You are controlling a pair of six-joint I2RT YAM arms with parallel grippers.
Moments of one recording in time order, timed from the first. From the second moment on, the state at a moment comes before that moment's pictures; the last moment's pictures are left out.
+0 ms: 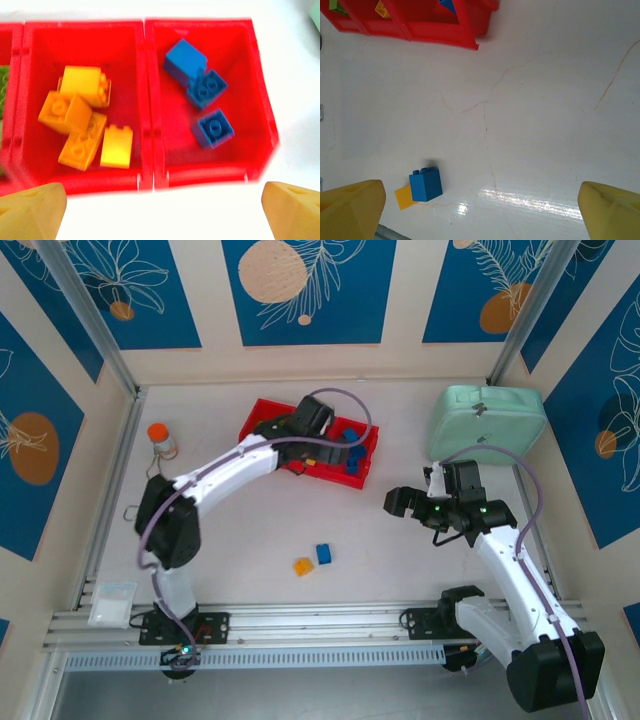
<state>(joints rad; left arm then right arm) -0.75 1.82 1.58 -0.63 -0.16 -0.32 0.16 0.90 0.74 -0.80 -0.40 0.46</state>
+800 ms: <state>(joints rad) -1.10 1.72 1.25 -0.89 -0.11 -0.61 0.16 0.91 0.74 -0.80 -0.40 0.46</state>
